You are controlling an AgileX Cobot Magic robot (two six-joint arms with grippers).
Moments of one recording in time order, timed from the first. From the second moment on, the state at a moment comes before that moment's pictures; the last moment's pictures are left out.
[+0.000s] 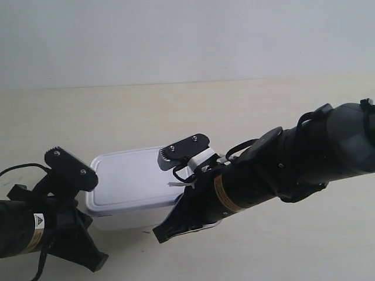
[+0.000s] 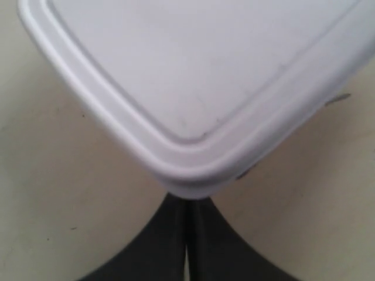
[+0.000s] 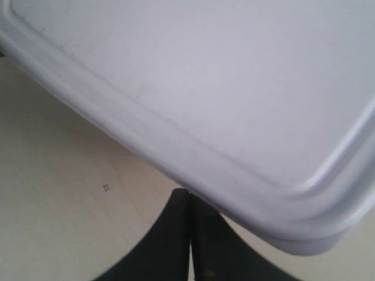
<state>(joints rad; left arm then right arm) -0.58 1.57 -0.45 1.74 0.22 -1.73 0.71 1.87 -0.84 -1.74 -0.26 1.83</state>
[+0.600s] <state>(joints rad) -0.58 1.57 -0.48 1.71 0.06 -1.73 0.71 1.89 -0.85 -1.74 -0.25 1.83</state>
